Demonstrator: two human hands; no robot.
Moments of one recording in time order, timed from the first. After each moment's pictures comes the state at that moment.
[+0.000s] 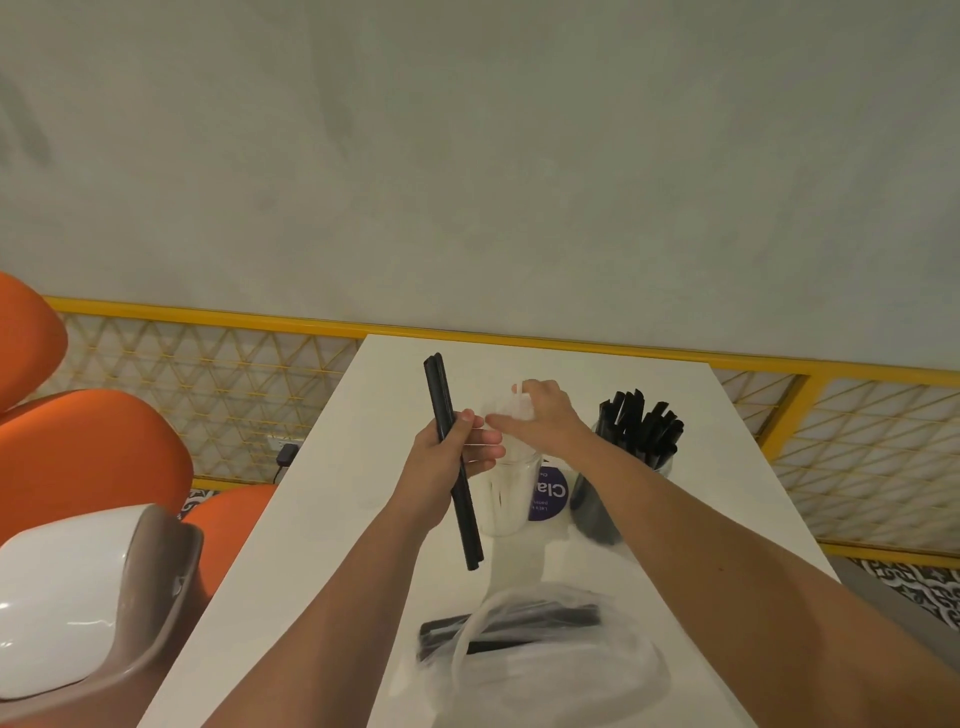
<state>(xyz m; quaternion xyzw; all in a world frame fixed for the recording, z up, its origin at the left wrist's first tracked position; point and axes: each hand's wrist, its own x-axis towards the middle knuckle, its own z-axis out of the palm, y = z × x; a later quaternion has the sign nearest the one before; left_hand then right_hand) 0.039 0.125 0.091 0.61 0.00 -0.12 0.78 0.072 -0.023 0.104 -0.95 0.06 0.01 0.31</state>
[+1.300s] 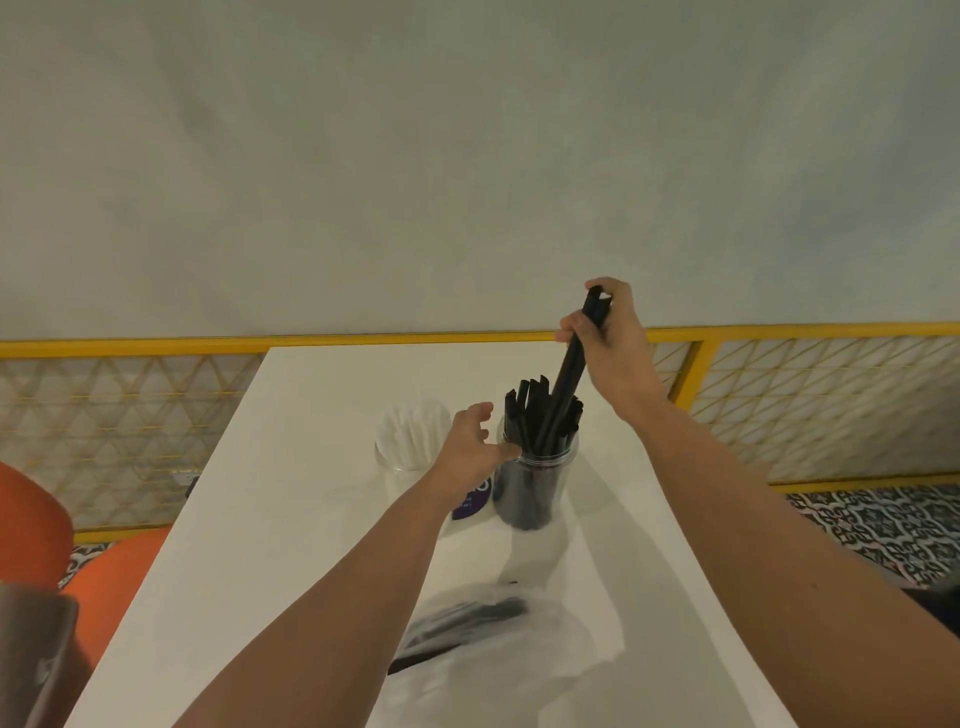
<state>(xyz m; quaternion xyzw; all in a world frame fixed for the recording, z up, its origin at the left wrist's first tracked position) 0.044 0.010 0.090 0.78 -0.13 -0.20 0.58 0.012 -0.142 0.180 -0.78 0.08 -0.28 0.55</state>
